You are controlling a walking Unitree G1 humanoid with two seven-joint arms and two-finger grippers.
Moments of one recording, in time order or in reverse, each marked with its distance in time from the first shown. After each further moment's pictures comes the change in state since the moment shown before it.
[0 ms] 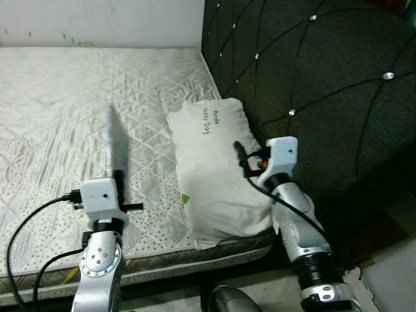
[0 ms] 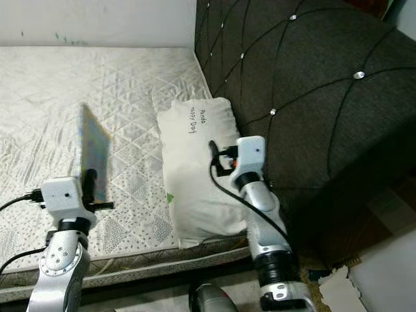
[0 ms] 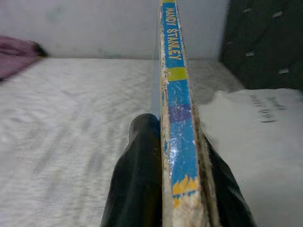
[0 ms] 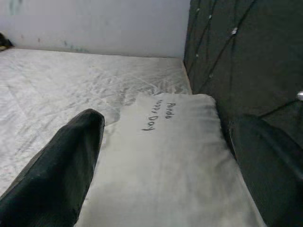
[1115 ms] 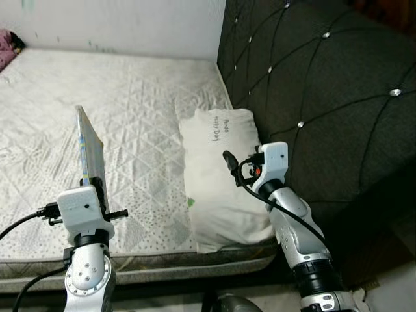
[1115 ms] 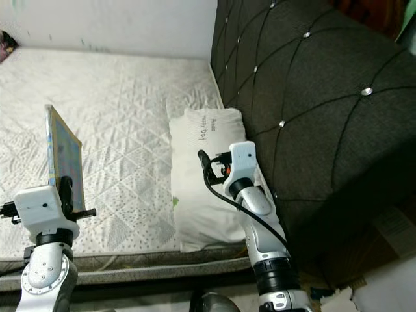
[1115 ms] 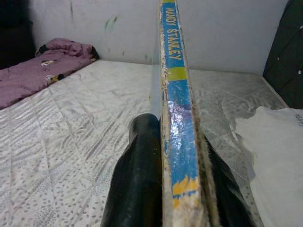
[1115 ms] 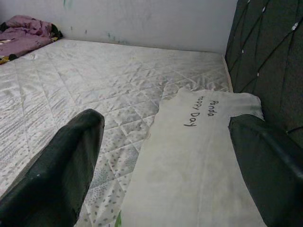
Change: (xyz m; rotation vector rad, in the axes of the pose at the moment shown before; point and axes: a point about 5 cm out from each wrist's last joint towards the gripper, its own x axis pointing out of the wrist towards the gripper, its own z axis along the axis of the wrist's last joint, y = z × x) left arm -0.022 0.015 0.017 -0.018 0.004 0.115; right arm -0.007 0.009 -0.003 0.037 0.069 0.100
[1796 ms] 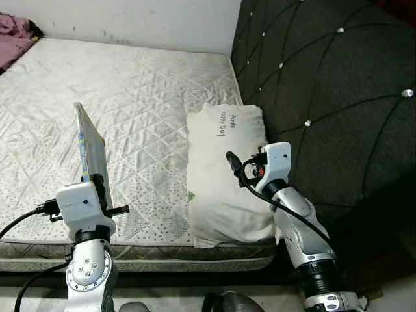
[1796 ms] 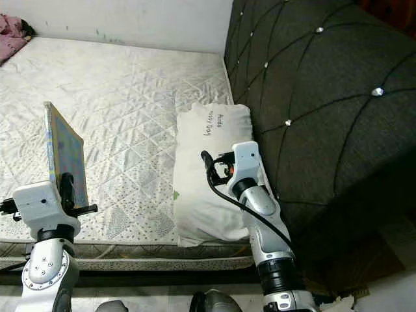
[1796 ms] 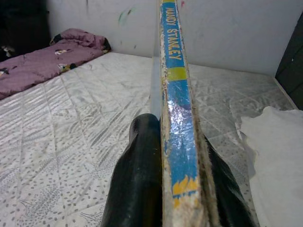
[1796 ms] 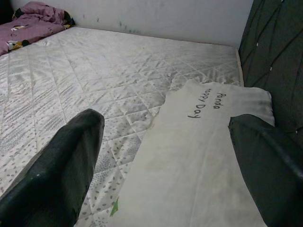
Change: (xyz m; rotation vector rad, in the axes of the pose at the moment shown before) left arm 0.002 -0.001 0.003 -0.030 0.000 -0.006; right arm -0.003 -0.005 -0.001 -0.014 0.016 -0.005
